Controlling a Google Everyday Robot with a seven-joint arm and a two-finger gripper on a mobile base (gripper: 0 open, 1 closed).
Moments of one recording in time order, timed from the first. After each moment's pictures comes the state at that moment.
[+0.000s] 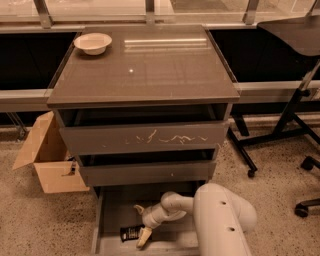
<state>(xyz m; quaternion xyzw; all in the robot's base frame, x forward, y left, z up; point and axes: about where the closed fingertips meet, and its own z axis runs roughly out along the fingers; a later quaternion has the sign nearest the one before) 0.537 0.105 0.128 -0.68 0.61 0.31 0.27</state>
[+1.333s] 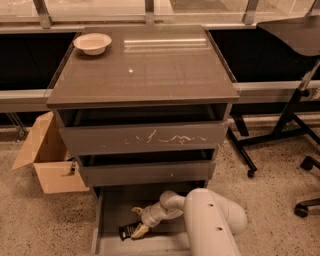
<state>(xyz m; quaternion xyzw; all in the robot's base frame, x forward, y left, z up) 0.541 0.111 0.099 -0.67 0.62 0.34 0.24</state>
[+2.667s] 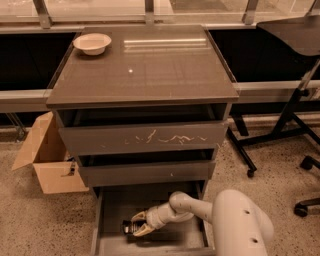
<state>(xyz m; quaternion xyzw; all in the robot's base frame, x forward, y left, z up) 0.525 0.098 0.170 -0.68 0.55 0.35 0.32</state>
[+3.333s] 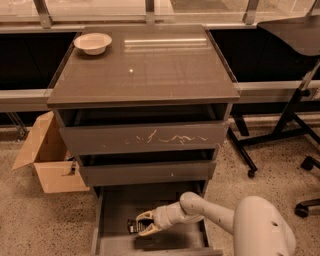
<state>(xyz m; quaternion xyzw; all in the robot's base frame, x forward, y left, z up) 0.513 0.065 0.216 -0.69 0.51 0.35 0.38</state>
